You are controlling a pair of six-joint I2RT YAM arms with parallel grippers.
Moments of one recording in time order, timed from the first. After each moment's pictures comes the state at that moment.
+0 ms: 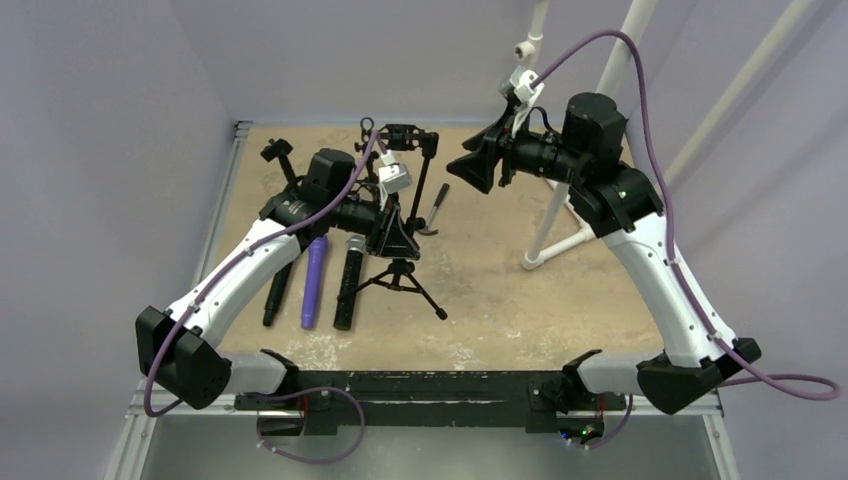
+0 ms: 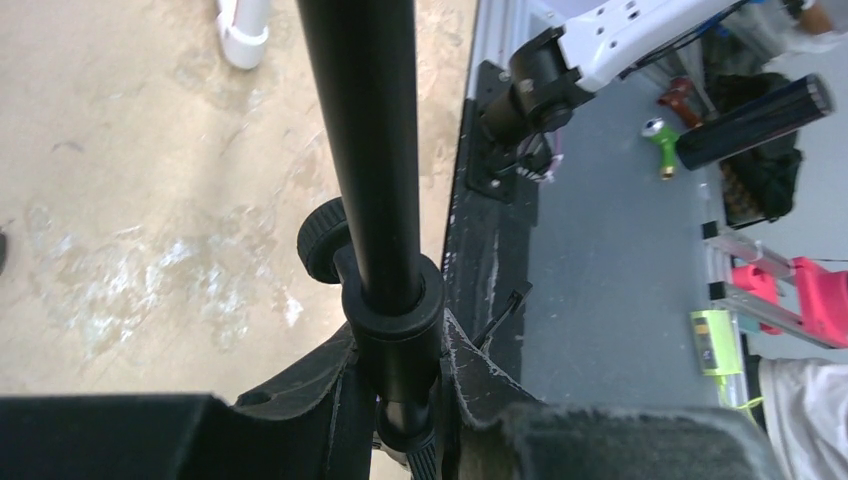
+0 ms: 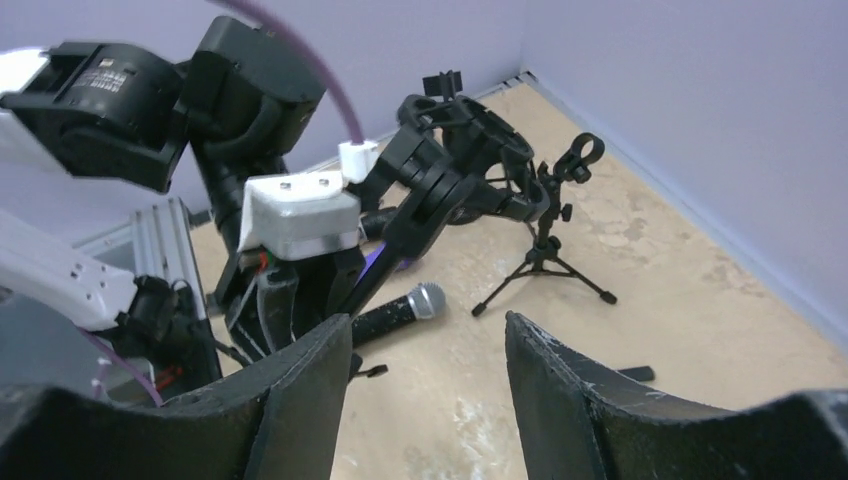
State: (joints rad) left arm -0.49 1.32 1.23 -0.56 1.03 0.03; right arm 0.49 1.27 1.65 -0.52 -0.58 -0.02
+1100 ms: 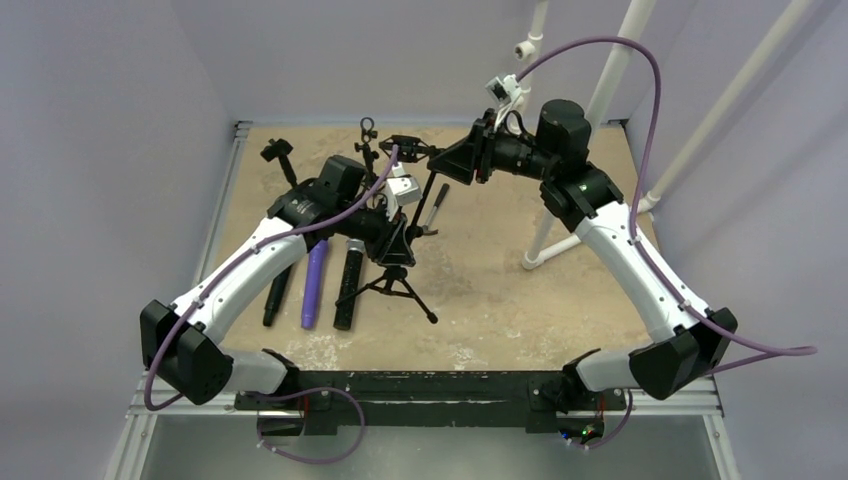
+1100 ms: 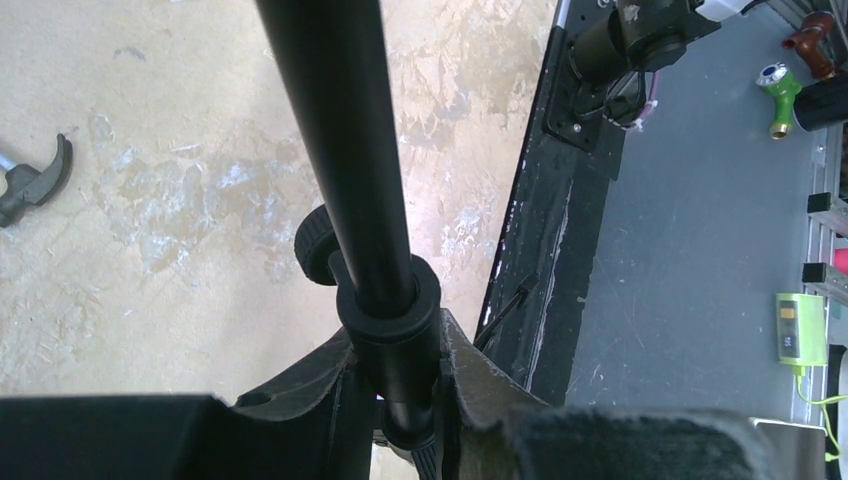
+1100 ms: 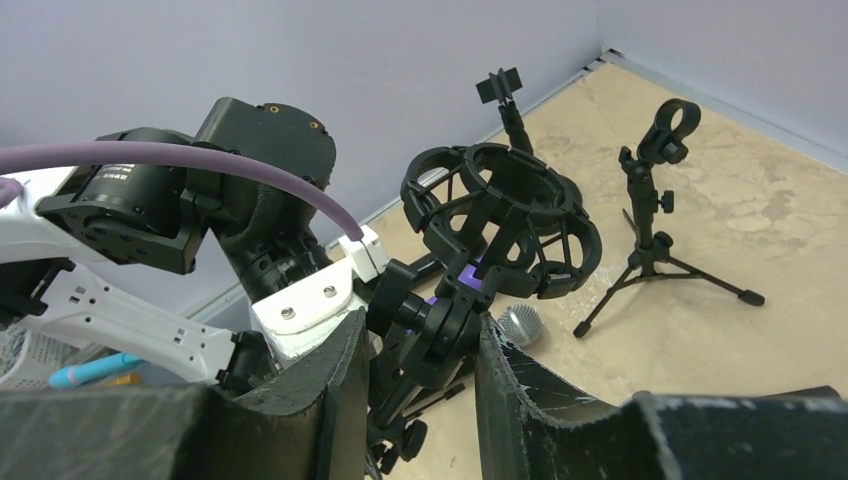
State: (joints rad) left arm -0.55 1.34 1.25 -0.72 0.80 0.18; right arm 0.47 1.37 1.49 -0.20 -0.68 0.36
